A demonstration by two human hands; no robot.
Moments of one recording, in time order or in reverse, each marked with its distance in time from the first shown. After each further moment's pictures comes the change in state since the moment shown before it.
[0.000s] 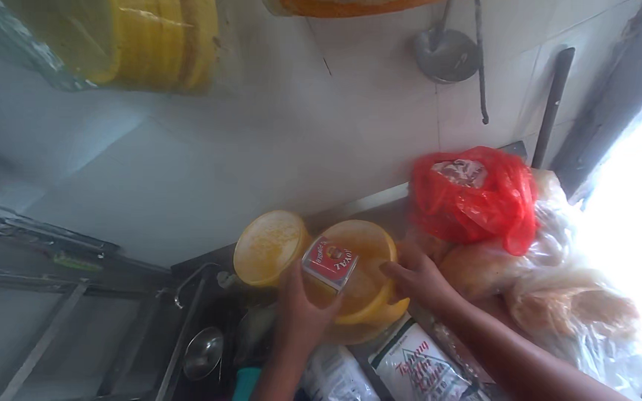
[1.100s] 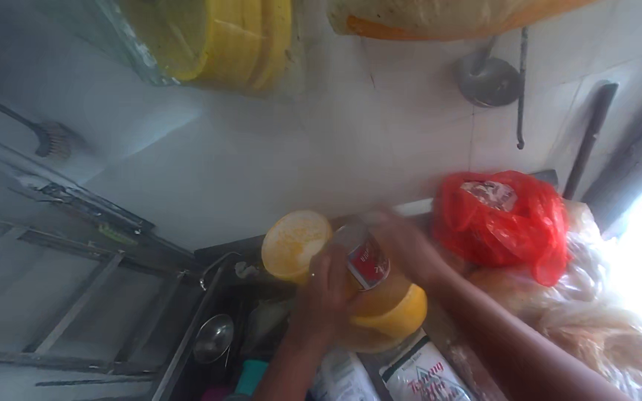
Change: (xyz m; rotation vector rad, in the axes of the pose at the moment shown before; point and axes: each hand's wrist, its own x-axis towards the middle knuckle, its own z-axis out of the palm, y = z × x) left_hand 0.015 0.011 -0.025 0.247 0.165 0.523; right_hand 0.020 -0.080 0.045 -0.288 -0.025 -0.542
